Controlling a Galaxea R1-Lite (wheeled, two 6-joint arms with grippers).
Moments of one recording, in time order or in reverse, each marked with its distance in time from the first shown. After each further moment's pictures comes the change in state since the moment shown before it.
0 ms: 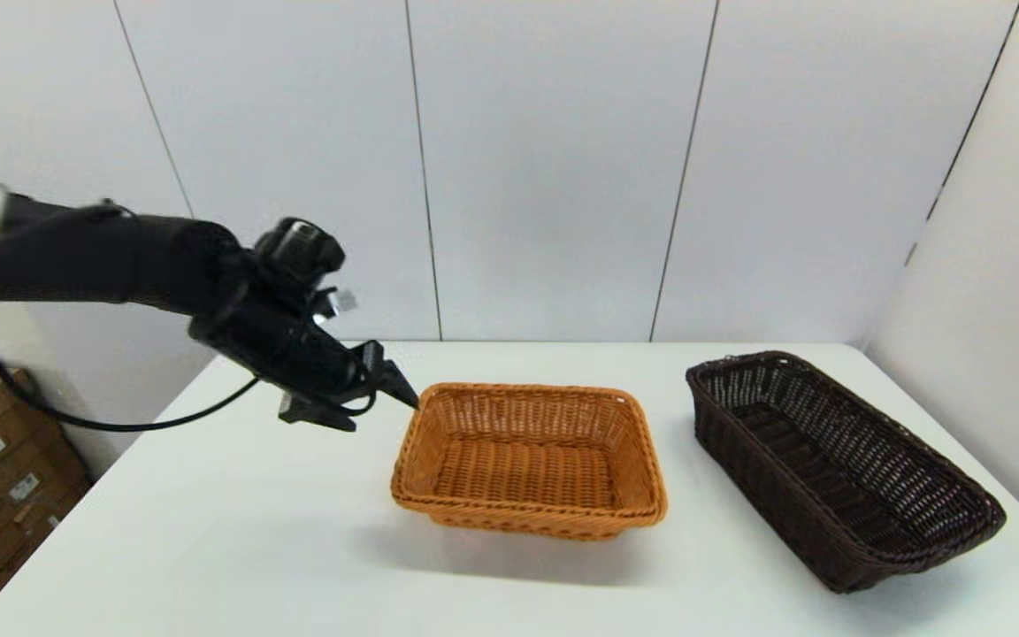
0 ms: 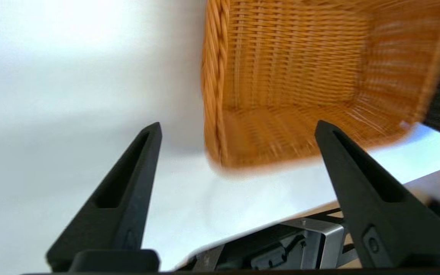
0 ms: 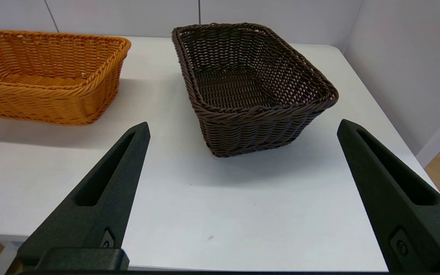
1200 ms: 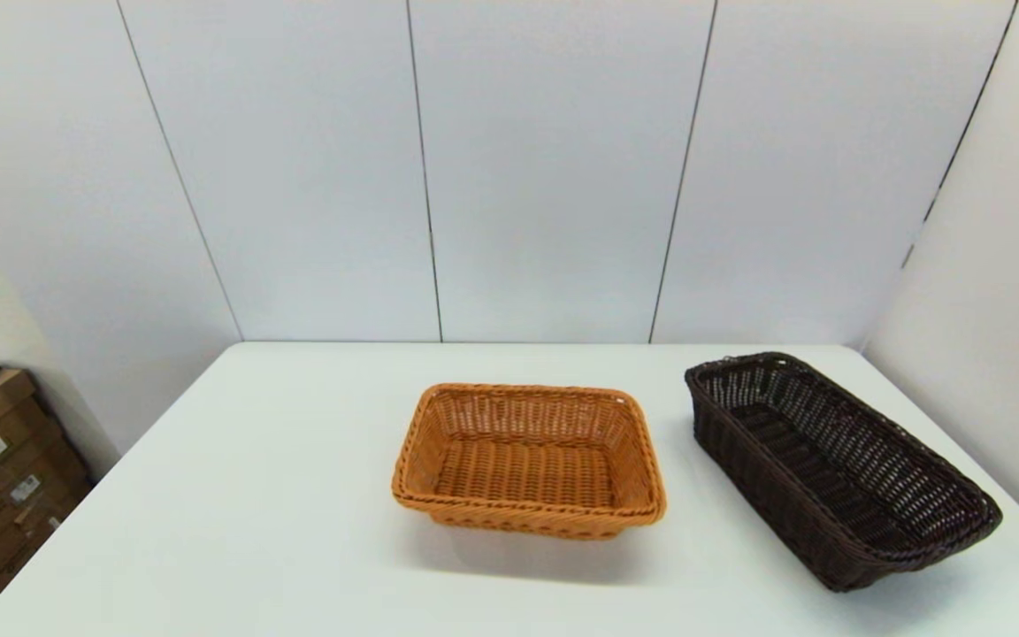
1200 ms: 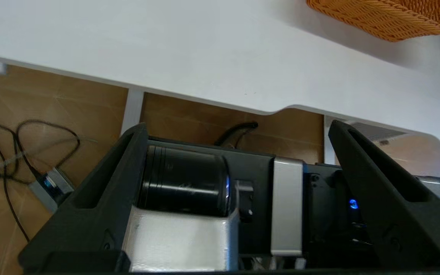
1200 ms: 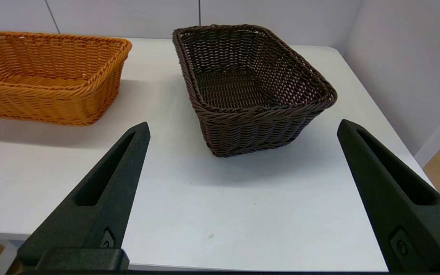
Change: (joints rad) left arm 0.271 -1.613 0.605 0.552 0.208 0.123; right arm 0.000 0.000 0.000 0.000 0.000 0.000
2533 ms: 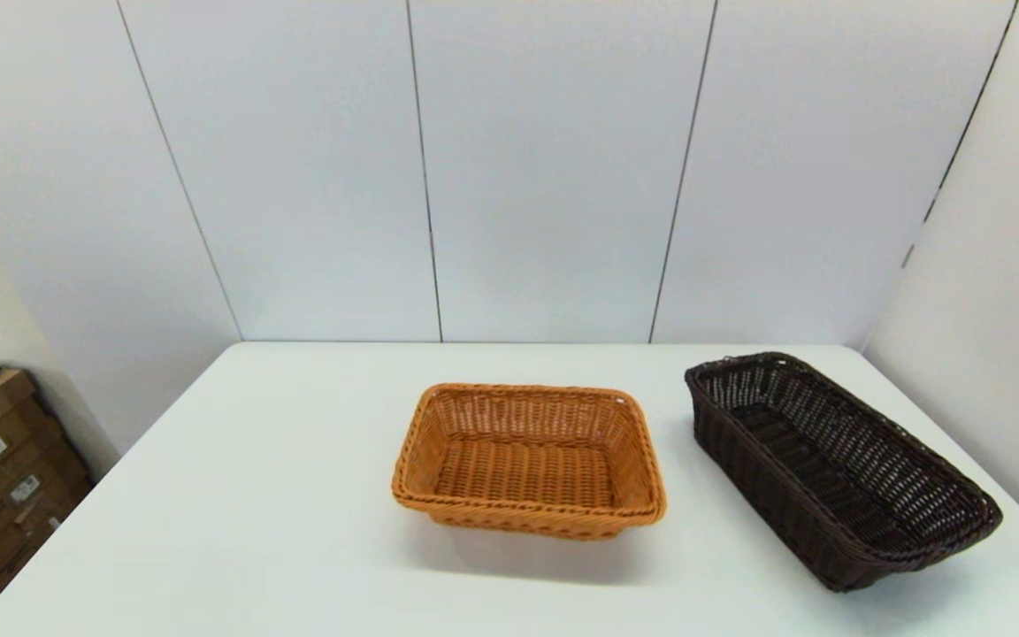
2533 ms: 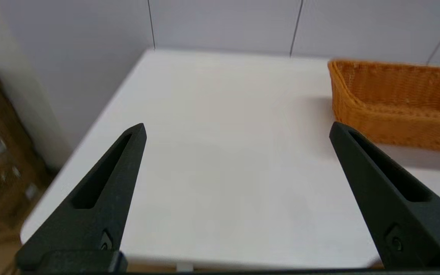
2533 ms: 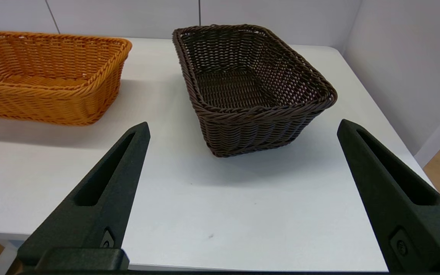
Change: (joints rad) left arm 0.015 -0.318 0.766 -1.051 0.128 0.250; right arm 0.000 0.000 0.000 0.000 0.000 0.000
